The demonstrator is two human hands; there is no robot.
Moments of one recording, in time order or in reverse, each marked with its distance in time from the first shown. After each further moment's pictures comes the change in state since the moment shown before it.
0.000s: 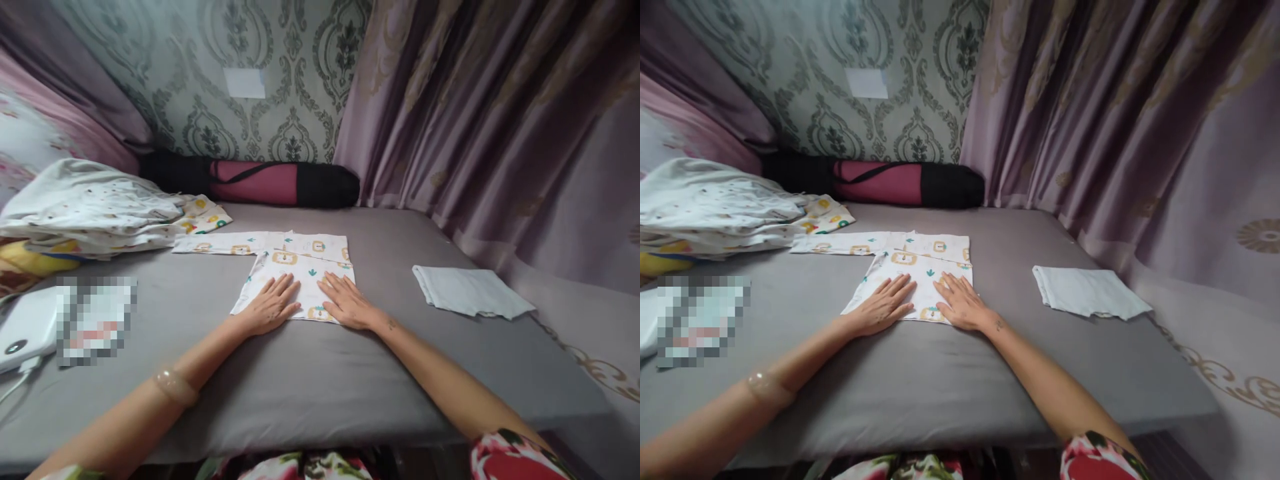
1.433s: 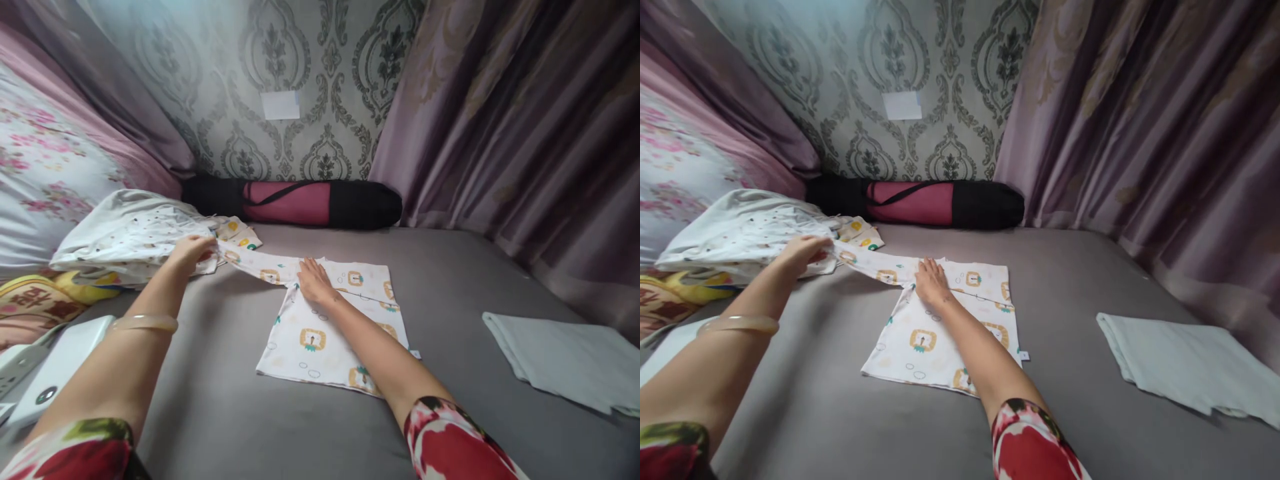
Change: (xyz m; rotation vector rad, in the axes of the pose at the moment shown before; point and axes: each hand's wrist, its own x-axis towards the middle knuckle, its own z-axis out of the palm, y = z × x) left_hand 0.003 -0.262 -0.131 -1.068 0.876 -0.794; right_hand 0.243 -0.039 0.010 0.143 0.175 0.167
